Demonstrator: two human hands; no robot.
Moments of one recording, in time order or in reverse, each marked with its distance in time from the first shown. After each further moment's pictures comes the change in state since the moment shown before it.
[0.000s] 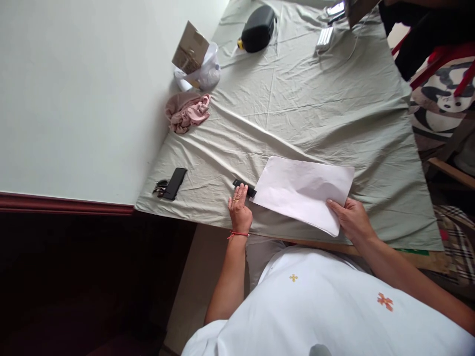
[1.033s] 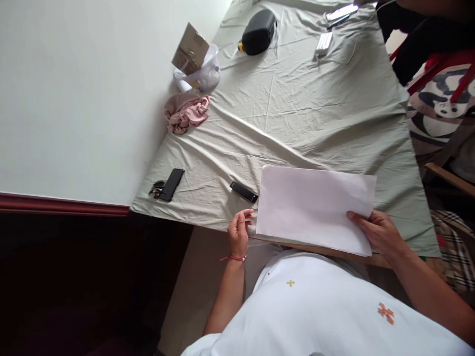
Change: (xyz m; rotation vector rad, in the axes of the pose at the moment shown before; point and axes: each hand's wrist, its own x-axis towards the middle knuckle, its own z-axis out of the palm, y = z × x) left_hand -0.061 0.005 -0.003 -0.697 0.020 -0.308; right_hand 0.000 0.010 -0.080 -0.075 -0.101 0.054
